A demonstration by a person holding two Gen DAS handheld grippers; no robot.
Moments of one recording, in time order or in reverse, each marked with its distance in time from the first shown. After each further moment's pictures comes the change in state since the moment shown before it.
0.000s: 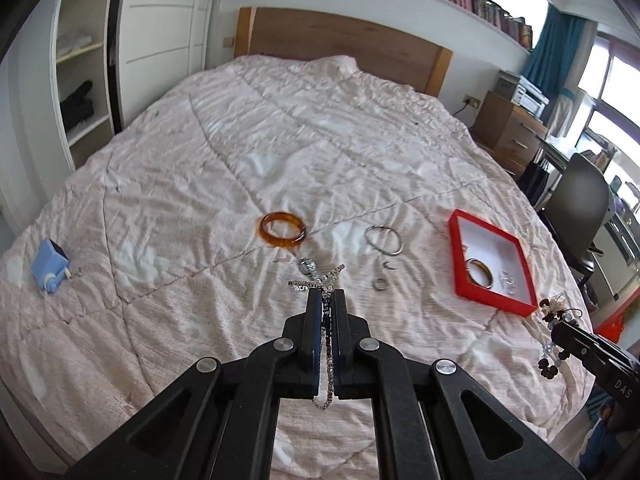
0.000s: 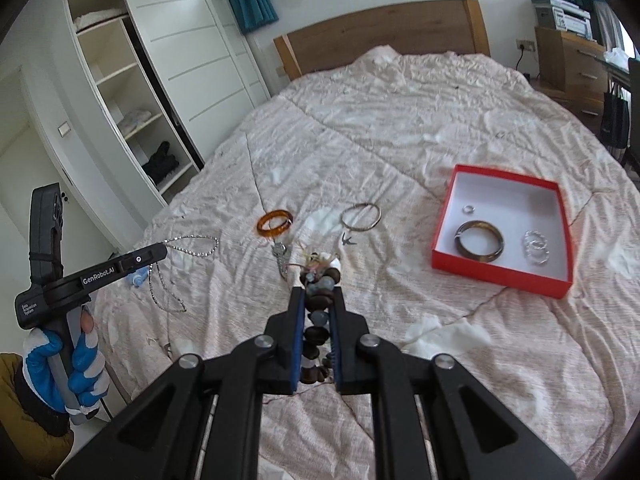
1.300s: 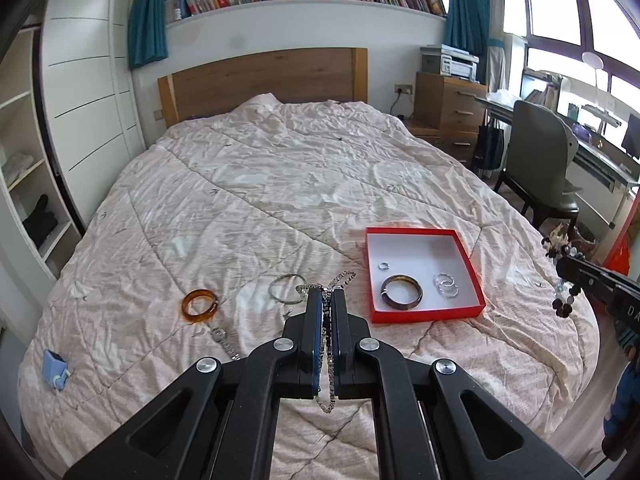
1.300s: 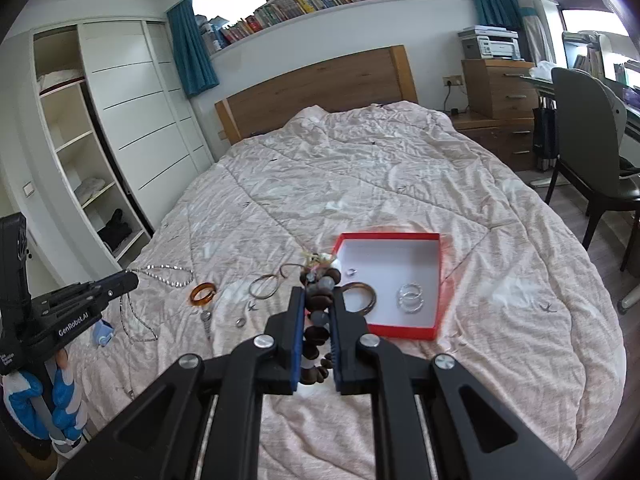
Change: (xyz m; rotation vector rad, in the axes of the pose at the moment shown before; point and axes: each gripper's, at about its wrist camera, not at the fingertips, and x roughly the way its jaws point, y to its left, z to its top) left arm -0.008 -0.181 0.029 0.313 -0.083 -0.017; right arm -0.104 -0.115 0.037 0.102 -0.187 -0.179
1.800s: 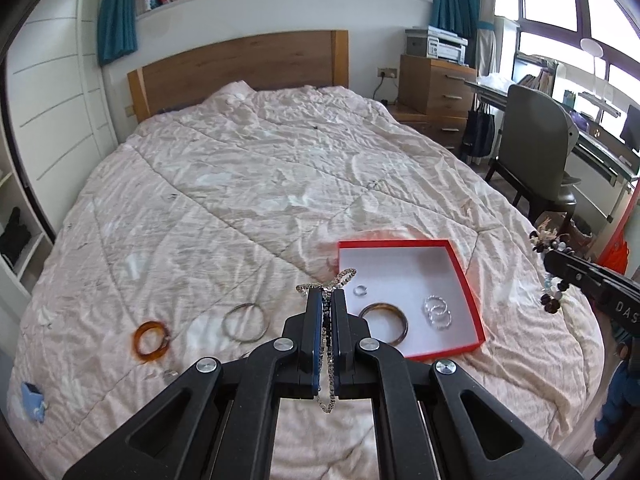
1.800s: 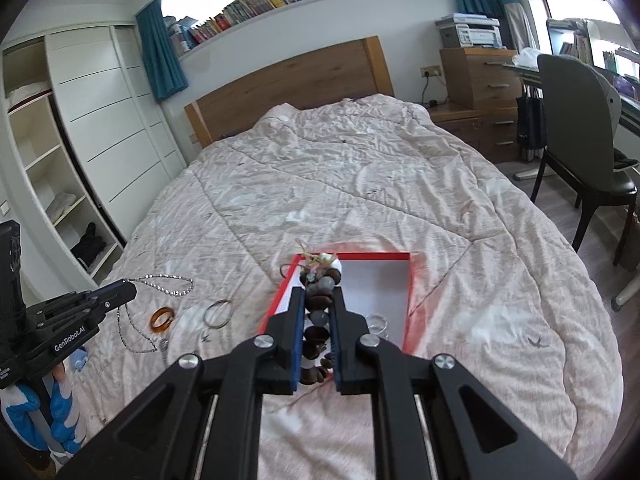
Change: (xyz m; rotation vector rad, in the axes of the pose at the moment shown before) left arm 0.101 -0.041 0.050 0.027 0.063 -0.060; right arm 0.076 -0.064 0.042 0.054 0.032 -0.063
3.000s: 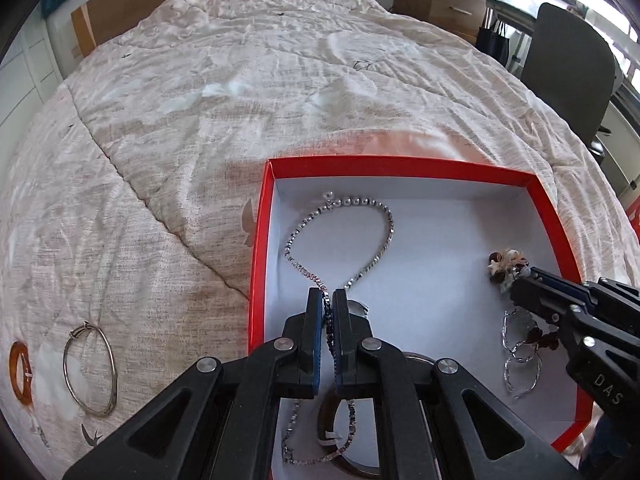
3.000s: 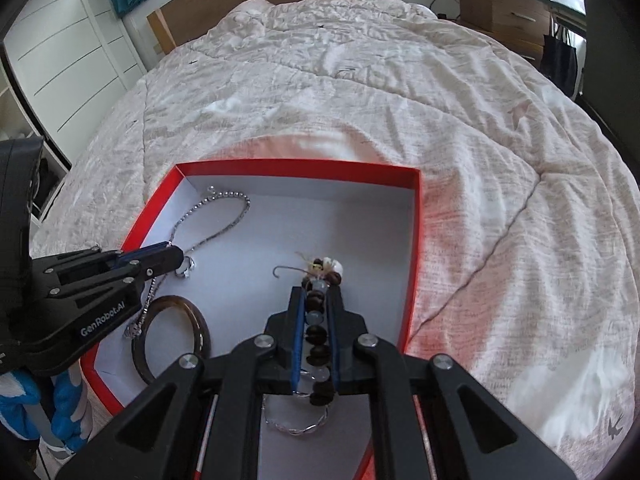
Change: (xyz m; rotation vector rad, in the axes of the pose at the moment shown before) left arm 0.262 -0.040 -0.014 0.010 0.302 -0.062; right arm 0.223 -0.068 -0.036 -0.075 0.331 -0.062
